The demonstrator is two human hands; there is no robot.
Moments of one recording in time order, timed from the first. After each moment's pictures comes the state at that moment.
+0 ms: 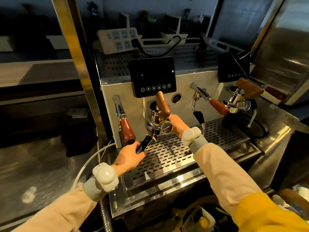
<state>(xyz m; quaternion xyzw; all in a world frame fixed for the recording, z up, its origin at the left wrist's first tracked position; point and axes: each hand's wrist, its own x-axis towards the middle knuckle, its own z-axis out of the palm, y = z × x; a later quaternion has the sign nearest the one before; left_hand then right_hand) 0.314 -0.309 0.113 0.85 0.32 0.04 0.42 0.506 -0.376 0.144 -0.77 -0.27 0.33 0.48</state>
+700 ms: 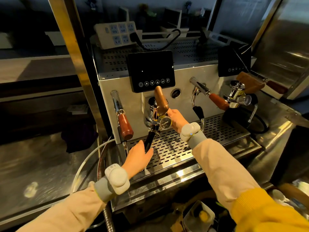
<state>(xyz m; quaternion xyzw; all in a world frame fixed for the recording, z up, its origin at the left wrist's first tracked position) 0.323 -0.342 0.111 0.85 0.35 0.05 0.39 0.506 -0.379 0.143 -0.73 -0.23 0.33 0.55</state>
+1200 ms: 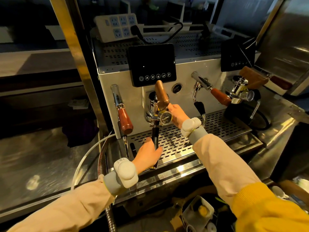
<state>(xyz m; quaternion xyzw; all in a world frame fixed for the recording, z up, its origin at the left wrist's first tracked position) 0.340 -0.361 0.105 0.82 0.33 0.00 0.46 0.505 -0.377 0.142 -0.72 -0.21 0.33 0.57</state>
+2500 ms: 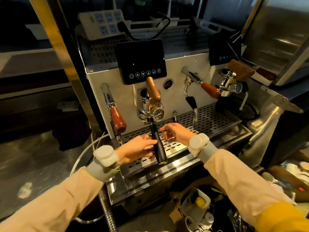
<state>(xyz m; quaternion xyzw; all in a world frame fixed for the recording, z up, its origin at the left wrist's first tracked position) 0.337 -0.332 0.116 0.54 0.25 -0.12 0.79 0.482 -0.441 0.111 -0.73 -0.19 0.46 0.48</state>
